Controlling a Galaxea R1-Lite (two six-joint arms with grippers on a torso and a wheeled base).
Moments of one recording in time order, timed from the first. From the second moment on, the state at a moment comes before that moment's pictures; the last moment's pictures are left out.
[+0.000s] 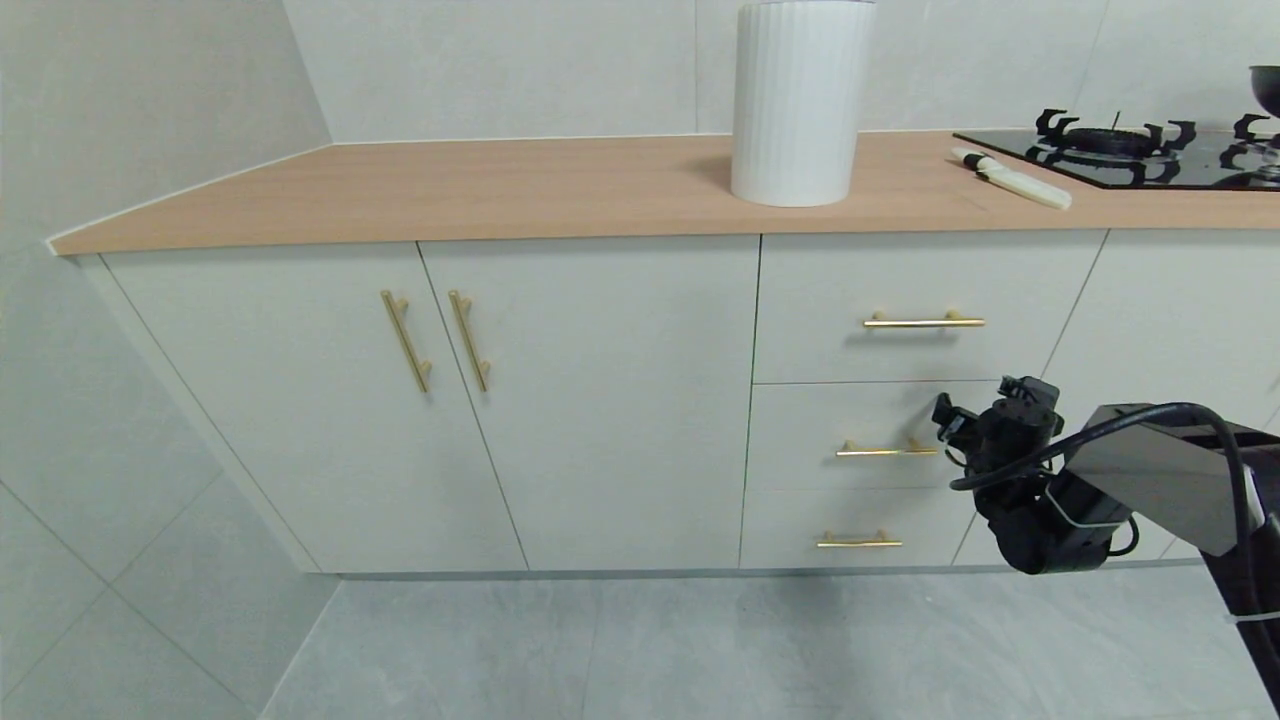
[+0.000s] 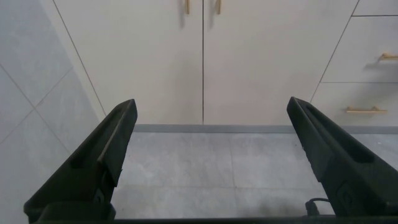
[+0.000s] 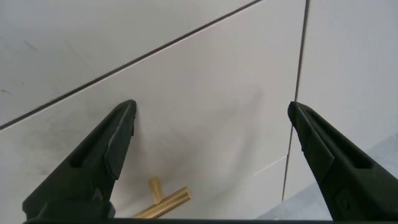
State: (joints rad) left arm 0.00 0.00 0.00 0.00 0.02 -0.01; right arm 0.04 2.60 -1.23 -1.34 -0.45 0.33
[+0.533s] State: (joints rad) left arm 0.00 0.00 0.00 0.00 0.02 -0.01; right arm 0.06 2.43 -0.95 -1.36 -0.37 0.30
